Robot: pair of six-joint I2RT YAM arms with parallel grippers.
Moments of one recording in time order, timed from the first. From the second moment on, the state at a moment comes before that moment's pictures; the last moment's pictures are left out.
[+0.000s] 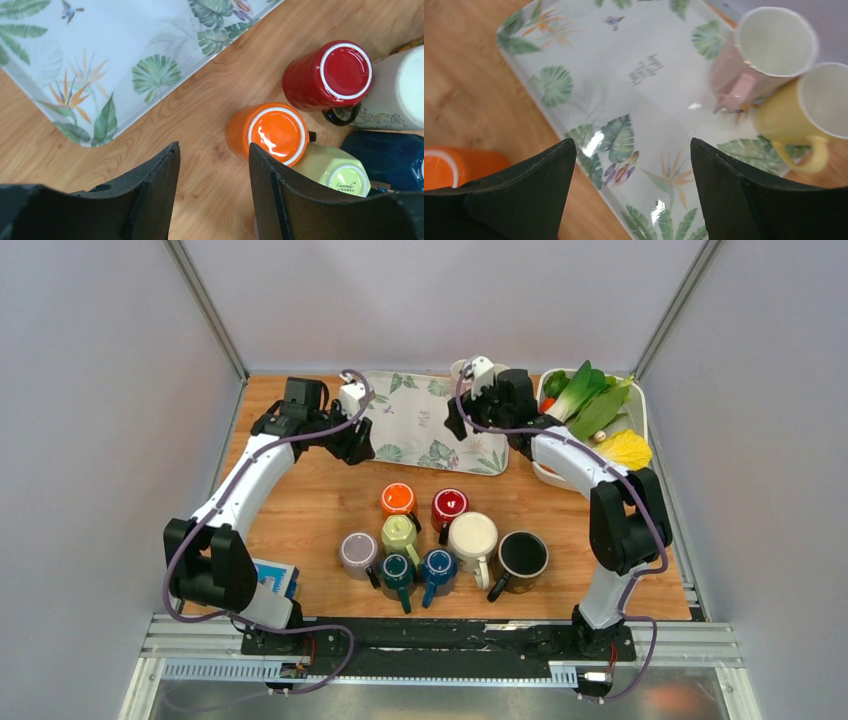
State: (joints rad) left arm -0.21 1.49 1.29 -0.61 0.55 0.34; right arm 0.40 1.79 1.35 0.02 -0.33 -0.14
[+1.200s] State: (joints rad) left arm -0.35 1.64 1.15 -0.50 0.57 0.51; right arm 0.41 1.62 1.14 -0.23 -0.68 -0.58
